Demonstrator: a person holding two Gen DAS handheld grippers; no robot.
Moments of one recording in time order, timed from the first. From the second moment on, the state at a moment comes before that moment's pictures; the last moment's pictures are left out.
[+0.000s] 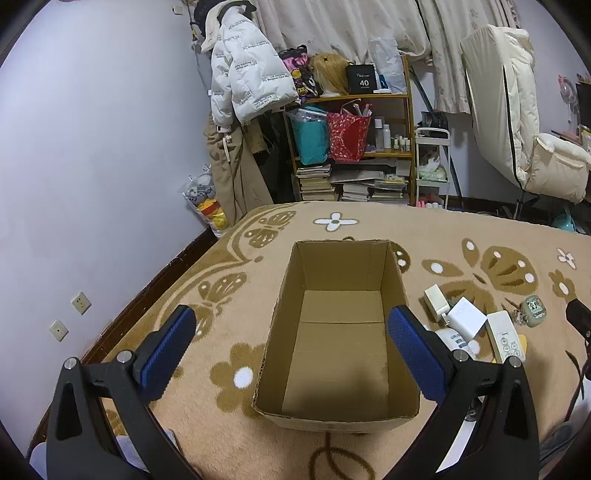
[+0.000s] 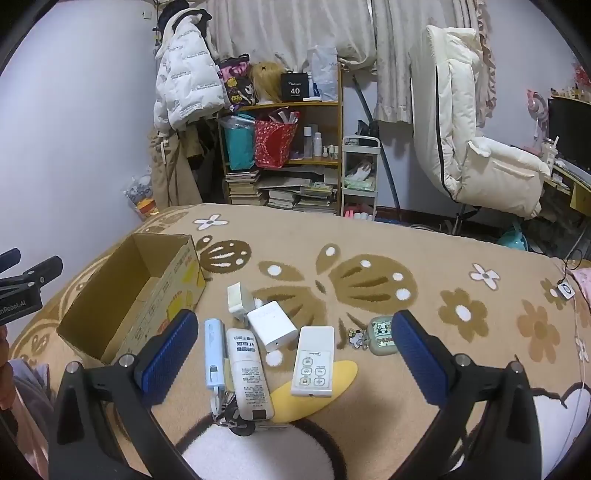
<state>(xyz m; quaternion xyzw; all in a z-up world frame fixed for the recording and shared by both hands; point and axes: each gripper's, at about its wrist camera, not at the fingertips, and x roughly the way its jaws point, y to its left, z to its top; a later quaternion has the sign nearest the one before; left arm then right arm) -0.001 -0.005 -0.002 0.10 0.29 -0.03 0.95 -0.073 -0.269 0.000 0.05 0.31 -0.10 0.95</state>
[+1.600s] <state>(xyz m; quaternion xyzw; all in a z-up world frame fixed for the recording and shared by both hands) -0.003 -0.008 -0.005 0.11 0.29 -0.03 0.95 -0.071 -0.266 -0.003 0.05 0.31 -0.10 0.94</state>
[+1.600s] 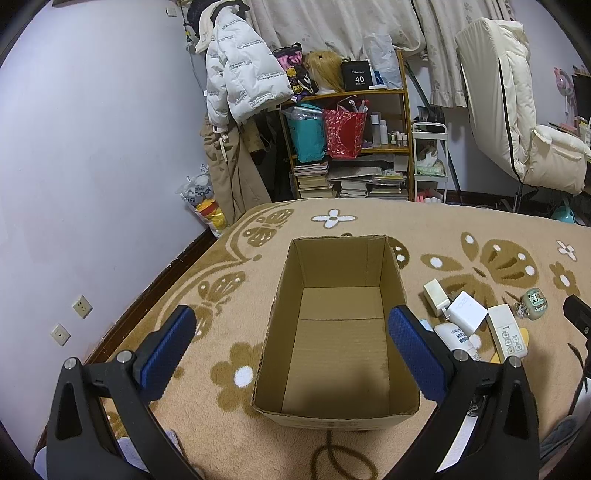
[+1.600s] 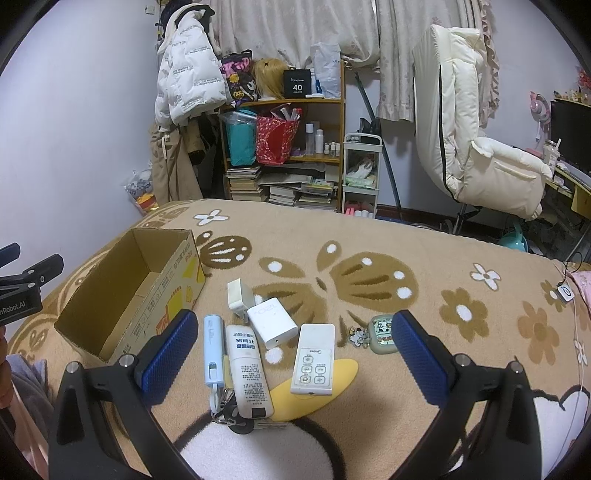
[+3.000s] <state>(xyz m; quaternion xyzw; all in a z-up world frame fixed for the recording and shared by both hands) 0.001 -0.002 -0.008 0.12 0.30 -0.03 0.95 -0.071 -0.263 -0.012 0.05 0.32 -0.10 0.94</state>
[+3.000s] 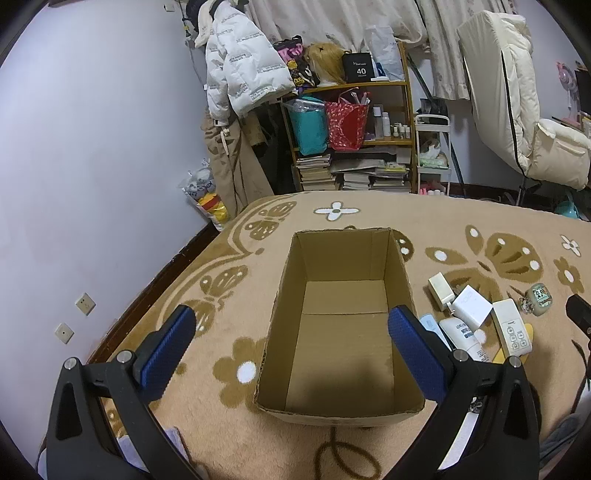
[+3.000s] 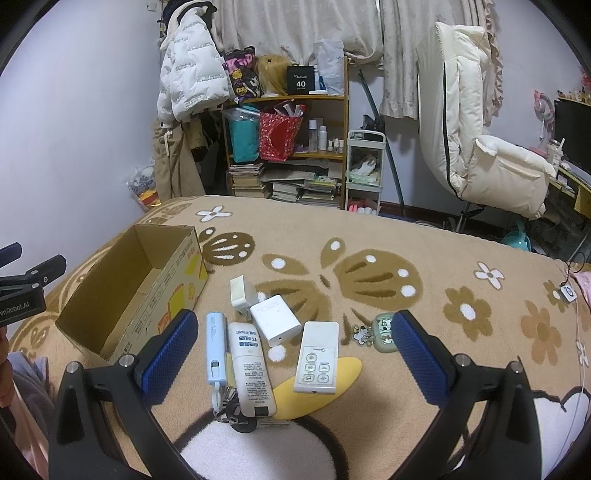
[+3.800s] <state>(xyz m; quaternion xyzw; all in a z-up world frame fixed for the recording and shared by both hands) 0.090 0.005 -0.001 0.12 0.39 -0.02 0.91 -0.017 -0.283 -0.034 0.08 0.36 -0.10 0.93</state>
